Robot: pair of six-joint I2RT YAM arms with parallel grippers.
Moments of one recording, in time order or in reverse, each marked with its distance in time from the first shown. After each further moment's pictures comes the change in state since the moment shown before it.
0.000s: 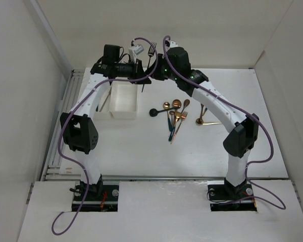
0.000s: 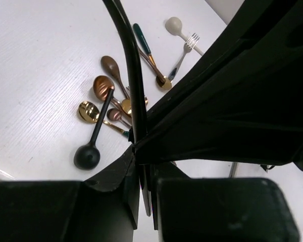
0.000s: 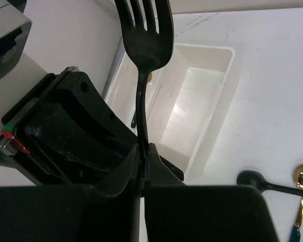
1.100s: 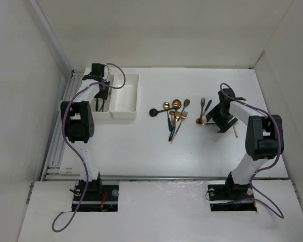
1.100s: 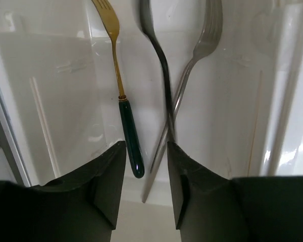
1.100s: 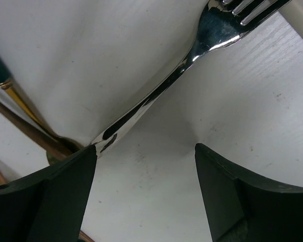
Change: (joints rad) left arm 0.224 0.185 -0.181 -0.021 -1.122 0.145; right arm -0.596 -0.186 -0.866 -0.311 0.183 0.285
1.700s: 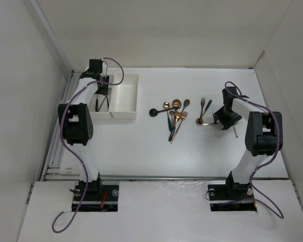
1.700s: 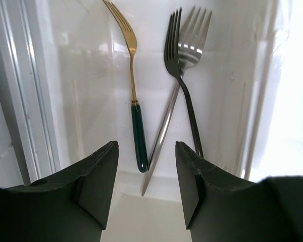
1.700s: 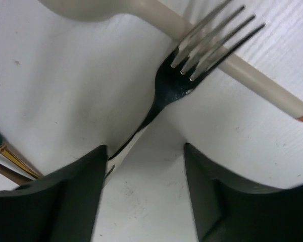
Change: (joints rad) left arm 0.000 -0.051 0.013 -0.005 -0.015 -0.040; right arm -0.058 0.068 0.048 -0.008 0.095 0.040
